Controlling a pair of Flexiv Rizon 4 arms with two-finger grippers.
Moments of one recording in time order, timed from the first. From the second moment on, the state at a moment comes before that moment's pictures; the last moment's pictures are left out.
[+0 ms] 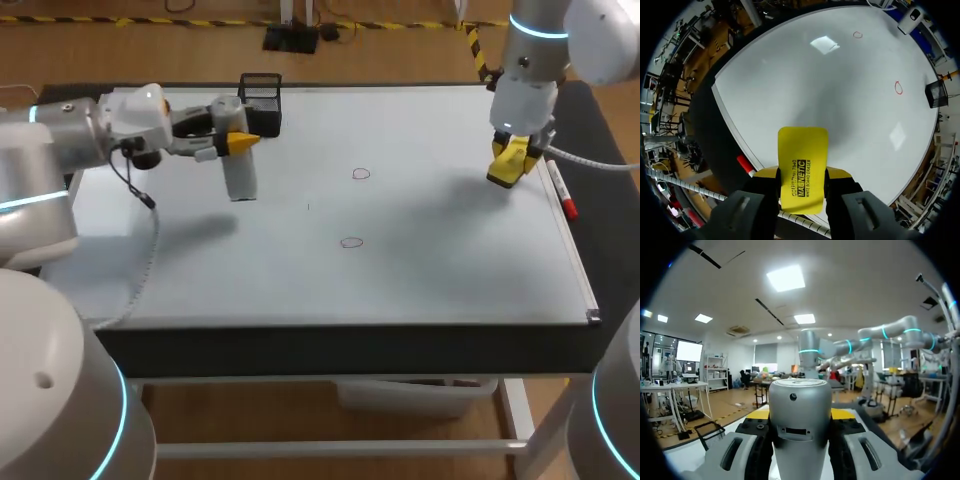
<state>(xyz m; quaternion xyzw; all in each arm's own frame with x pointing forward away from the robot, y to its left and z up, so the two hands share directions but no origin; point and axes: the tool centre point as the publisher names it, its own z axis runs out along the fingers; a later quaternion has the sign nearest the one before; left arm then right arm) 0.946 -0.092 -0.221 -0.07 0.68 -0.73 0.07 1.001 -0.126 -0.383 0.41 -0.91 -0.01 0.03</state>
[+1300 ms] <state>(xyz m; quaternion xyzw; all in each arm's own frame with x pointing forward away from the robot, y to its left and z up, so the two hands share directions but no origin) 0.988 -0.267 -0.235 -0.07 0.67 -0.73 0.07 1.001 -0.126 -0.383 0.41 -0.91 -0.01 0.03</state>
